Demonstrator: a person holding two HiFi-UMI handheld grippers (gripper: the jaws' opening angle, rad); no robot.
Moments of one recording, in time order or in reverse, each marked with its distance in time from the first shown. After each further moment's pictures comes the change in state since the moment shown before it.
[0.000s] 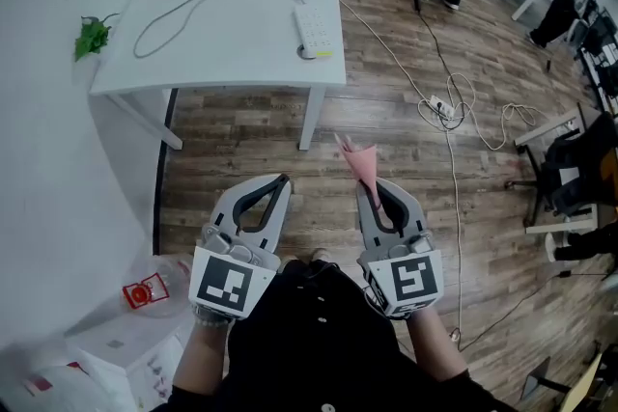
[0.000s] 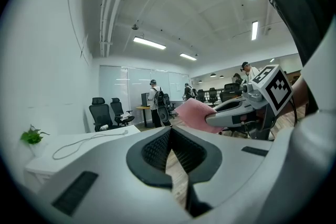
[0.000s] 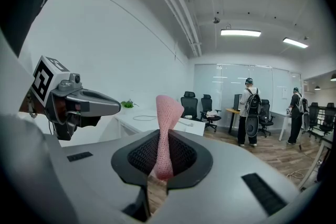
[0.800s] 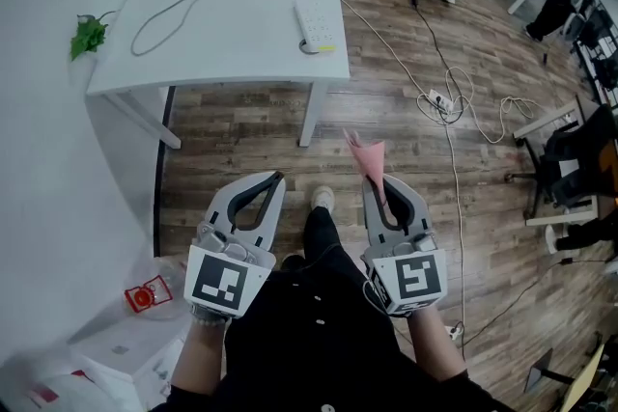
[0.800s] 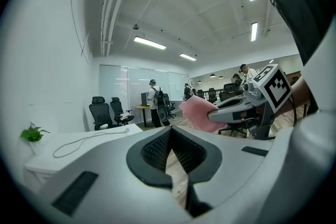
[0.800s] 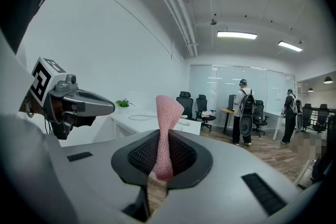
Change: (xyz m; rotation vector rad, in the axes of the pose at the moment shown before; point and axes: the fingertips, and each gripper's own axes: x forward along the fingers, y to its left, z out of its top) left arm -0.014 0.020 -0.019 -0.003 -0.002 -0.007; right arm 0.007 0.008 -0.004 0.008 -0.016 -0.080
